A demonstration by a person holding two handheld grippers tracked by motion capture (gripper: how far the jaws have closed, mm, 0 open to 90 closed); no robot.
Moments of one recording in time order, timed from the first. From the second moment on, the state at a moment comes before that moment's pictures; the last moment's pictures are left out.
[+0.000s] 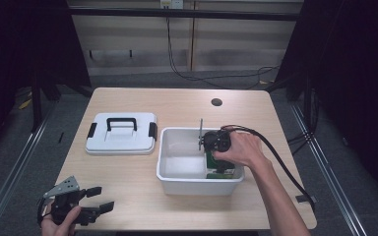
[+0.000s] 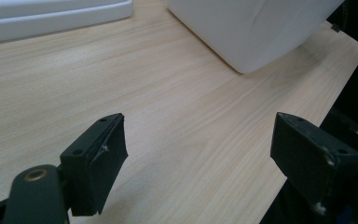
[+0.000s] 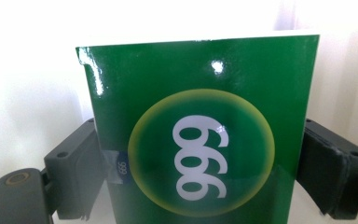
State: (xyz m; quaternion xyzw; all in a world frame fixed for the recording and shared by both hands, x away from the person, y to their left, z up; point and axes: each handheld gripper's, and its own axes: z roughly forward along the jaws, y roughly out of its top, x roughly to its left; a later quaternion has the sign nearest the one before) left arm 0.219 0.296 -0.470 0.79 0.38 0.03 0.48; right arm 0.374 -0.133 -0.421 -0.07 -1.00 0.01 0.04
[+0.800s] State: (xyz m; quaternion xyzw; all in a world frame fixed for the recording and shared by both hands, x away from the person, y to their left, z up) left arm 0.218 0.296 -0.469 0.79 0.38 0.03 0.48; right arm 0.370 -0.139 -0.406 -0.08 -1.00 -0.01 0.02
